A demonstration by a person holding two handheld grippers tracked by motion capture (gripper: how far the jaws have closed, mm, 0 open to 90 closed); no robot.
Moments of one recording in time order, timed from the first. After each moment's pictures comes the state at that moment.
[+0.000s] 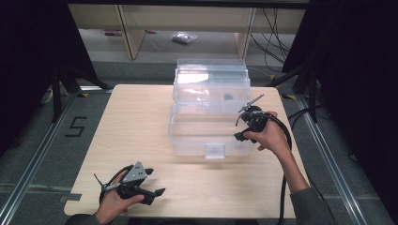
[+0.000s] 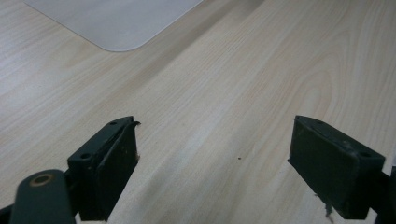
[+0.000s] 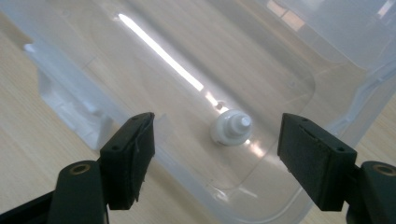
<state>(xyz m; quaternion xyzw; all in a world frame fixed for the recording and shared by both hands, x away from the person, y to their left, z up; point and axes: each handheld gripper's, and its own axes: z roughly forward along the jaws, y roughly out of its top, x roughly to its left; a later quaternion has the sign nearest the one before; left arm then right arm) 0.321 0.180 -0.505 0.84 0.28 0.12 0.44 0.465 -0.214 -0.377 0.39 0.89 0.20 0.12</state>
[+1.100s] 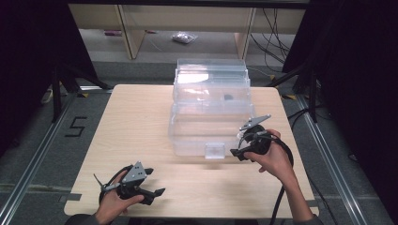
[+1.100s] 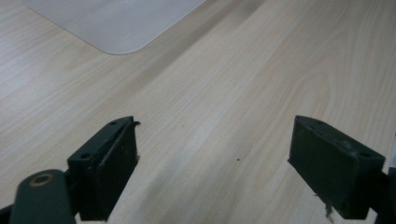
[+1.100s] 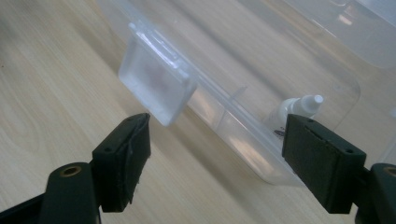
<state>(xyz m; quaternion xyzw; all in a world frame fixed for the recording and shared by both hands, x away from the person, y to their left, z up) 0.321 0.181 -0.503 0.85 0.27 0.13 0.43 0.405 -0.213 -0.387 0.35 0.88 0.27 0.13</state>
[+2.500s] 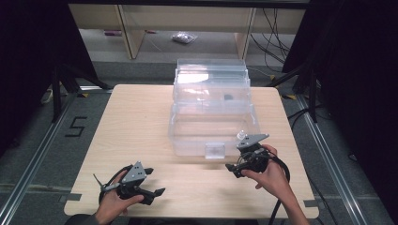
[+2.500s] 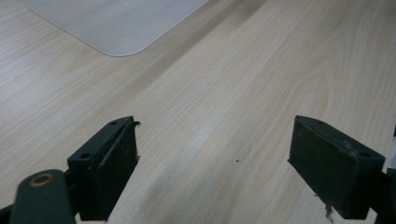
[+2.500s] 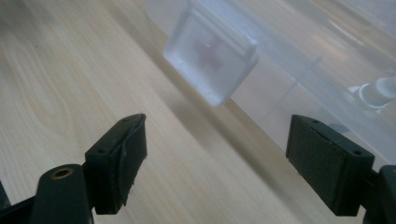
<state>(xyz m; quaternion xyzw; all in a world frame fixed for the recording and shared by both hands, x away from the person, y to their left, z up) 0.320 0.181 -0.502 0.85 0.28 0.12 0.44 0.371 -0.207 -0.420 0.32 0.89 0.31 0.13</state>
